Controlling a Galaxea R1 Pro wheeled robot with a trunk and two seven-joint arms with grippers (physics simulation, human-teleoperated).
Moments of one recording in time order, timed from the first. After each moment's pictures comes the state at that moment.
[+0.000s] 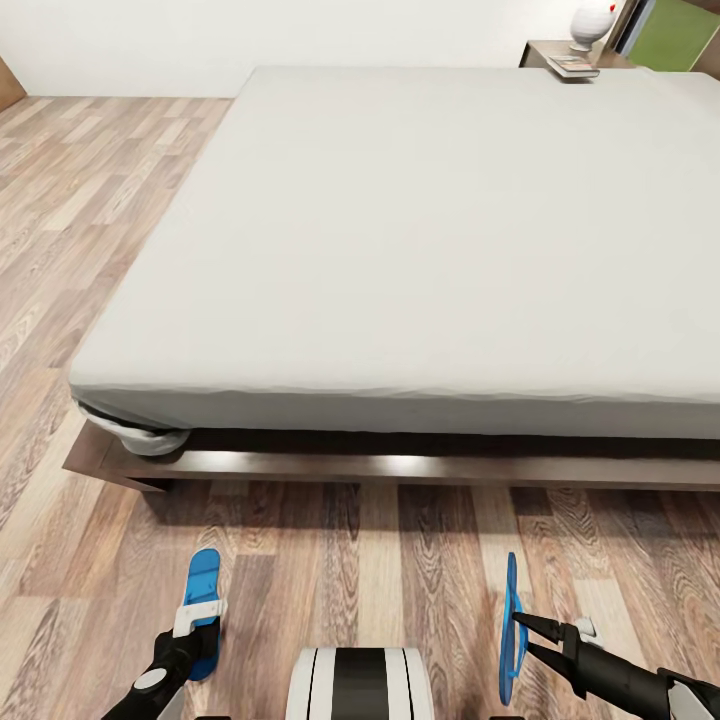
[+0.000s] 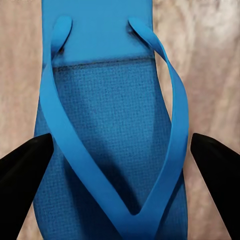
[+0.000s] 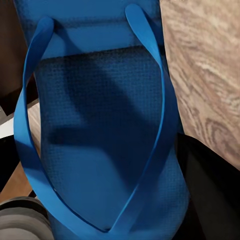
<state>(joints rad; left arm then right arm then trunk) -0.43 0.11 -0.08 -0.38 0.21 -0.15 0.09 -0.29 -0.43 0.03 -0.63 -0.84 0.77 0.95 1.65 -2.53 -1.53</state>
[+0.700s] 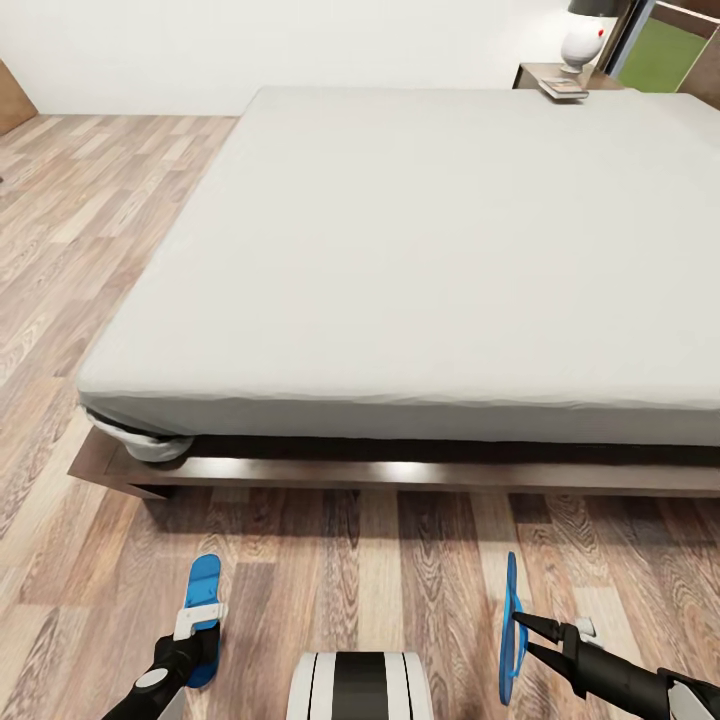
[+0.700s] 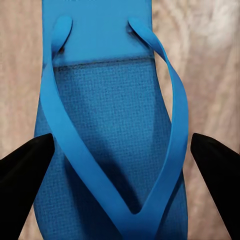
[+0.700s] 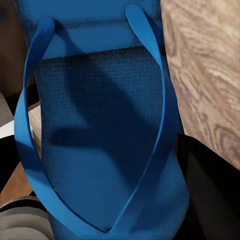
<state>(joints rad) -0.43 0.11 -0.09 -0.38 0.21 -0.11 0.09 -0.29 -0.43 0.03 -0.63 -0.84 0.77 0.95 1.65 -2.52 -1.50</state>
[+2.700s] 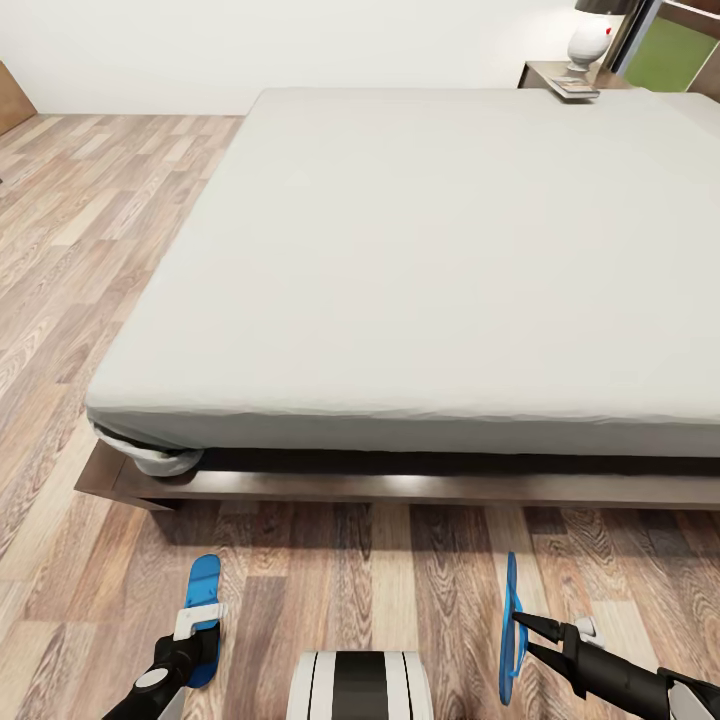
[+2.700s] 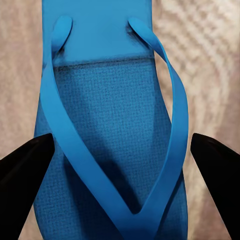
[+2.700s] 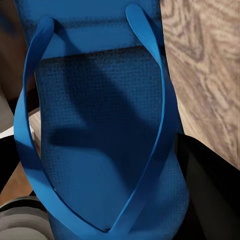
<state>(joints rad) -0.43 0.11 -0.09 -0.38 0.21 -0.11 0.09 -0.29 -0.43 0.03 -0.63 -0.84 0.77 0.95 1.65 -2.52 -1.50</state>
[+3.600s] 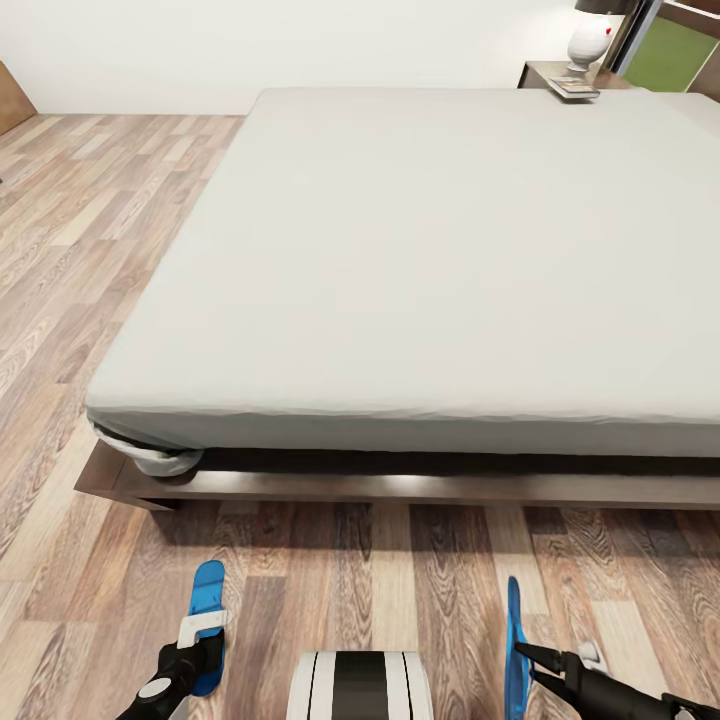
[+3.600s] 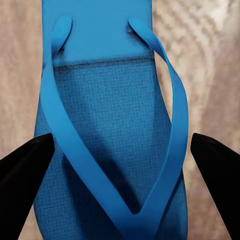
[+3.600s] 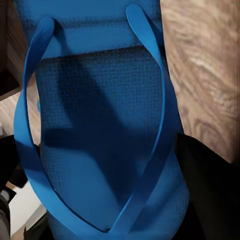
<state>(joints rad) -0.42 0.09 -0.09 -0.38 0.21 -0.12 0.09 -0.28 -0.42 0.06 -0.55 -0.76 0.65 0.95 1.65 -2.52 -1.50</state>
